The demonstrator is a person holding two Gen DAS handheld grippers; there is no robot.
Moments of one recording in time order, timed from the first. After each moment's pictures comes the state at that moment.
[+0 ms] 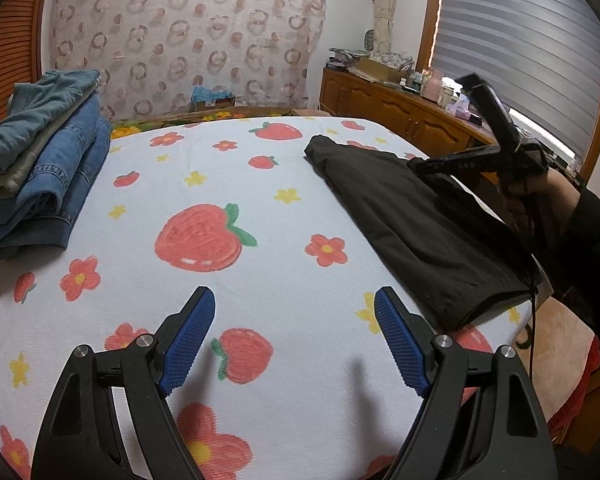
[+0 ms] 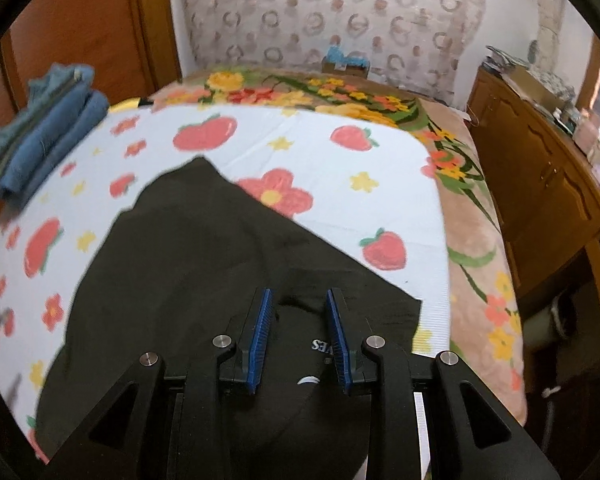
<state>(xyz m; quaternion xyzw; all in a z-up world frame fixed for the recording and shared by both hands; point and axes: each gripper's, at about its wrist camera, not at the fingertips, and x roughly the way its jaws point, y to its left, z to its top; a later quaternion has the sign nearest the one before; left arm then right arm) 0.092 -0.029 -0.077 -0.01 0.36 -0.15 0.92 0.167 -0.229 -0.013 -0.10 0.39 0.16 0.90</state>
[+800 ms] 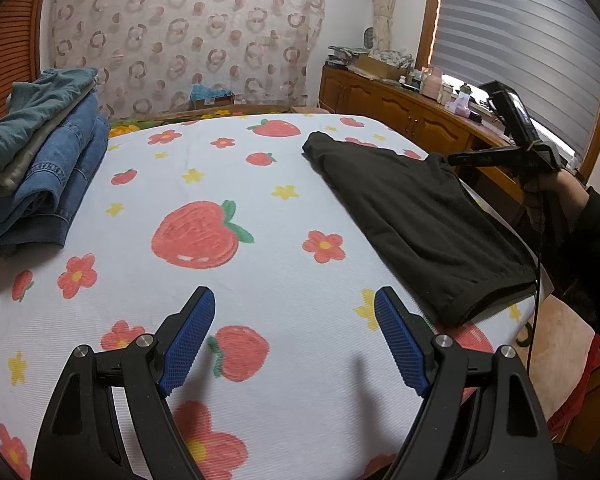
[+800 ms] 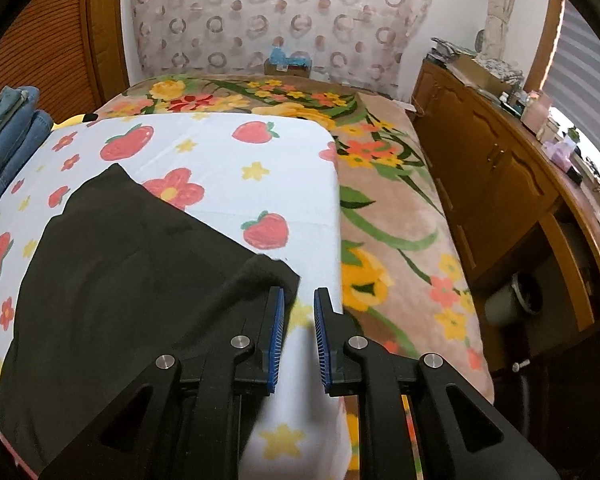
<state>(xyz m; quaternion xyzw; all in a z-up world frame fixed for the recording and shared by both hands) 0.090 -0.032 -0.078 -0.01 0.36 -0.15 0.92 0.179 -0.288 -0.015 -0.08 0.38 0.07 0.92</state>
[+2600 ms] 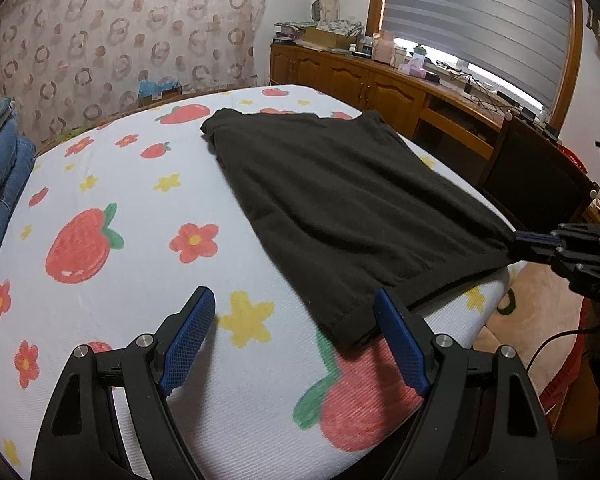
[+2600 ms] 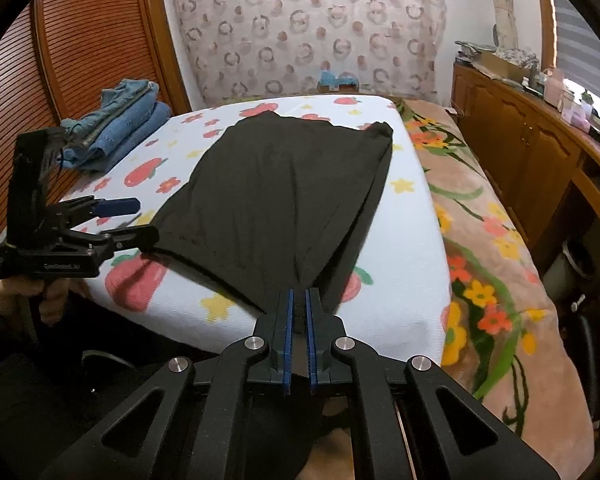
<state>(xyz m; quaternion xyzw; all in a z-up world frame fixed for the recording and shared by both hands) 0.090 -0.114 -0.088 0.04 0.39 -0.22 0.89 -0.024 -0.287 -0.051 0.00 0.34 0.16 0.93</state>
